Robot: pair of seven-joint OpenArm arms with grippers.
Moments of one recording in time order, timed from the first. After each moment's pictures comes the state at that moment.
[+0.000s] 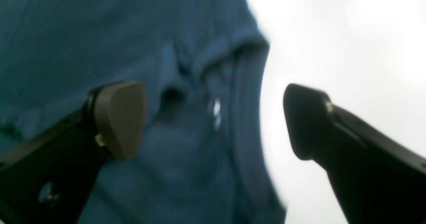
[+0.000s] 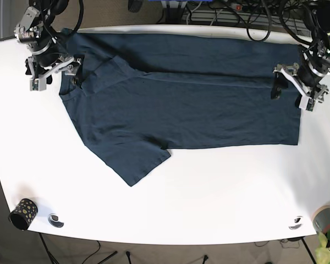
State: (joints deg) left arm 19.2 -21.6 -23.4 99.3 -26.8 -30.9 36.0; right arm -20.4 6.0 38.5 105.8 25.6 29.0 -47.9
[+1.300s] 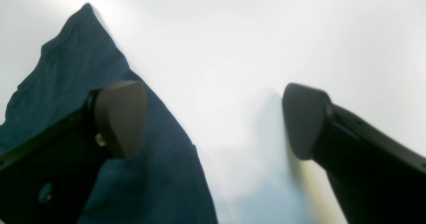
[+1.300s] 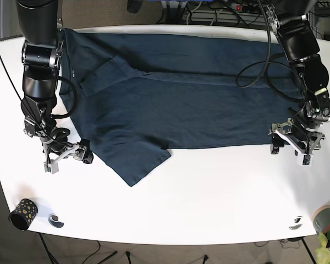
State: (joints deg) left arm -11.2 -14.3 -20.5 78.6 -10.5 -25.7 36.4; right arm 31.4 22.9 4.2 32.0 25.7 29.0 -21.1
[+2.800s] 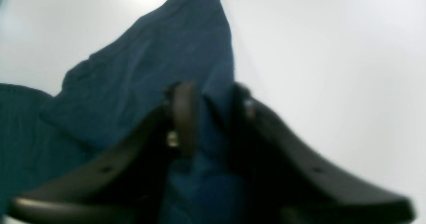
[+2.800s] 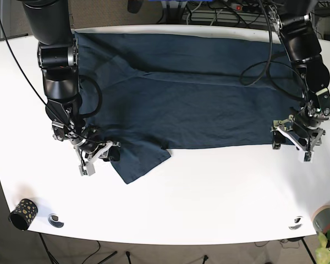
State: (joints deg) left arm -12.2 -15.5 -20.5 74.1 -10.5 -25.7 36.4; right arm 30.6 15.7 -5.6 34.0 27.2 29.4 -19.8
